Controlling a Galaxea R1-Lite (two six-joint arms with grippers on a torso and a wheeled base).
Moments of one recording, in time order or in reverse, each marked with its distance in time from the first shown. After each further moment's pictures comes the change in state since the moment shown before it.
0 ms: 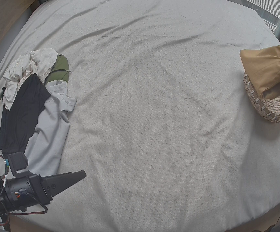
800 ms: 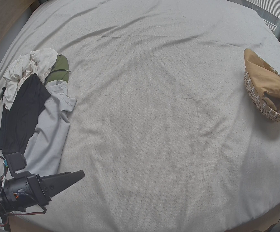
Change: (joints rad) left arm -0.001 -0.011 0.006 -0.012 -0.001 0.003; right arm -0.064 -0.186 0.265 0.127 0.032 -0.147
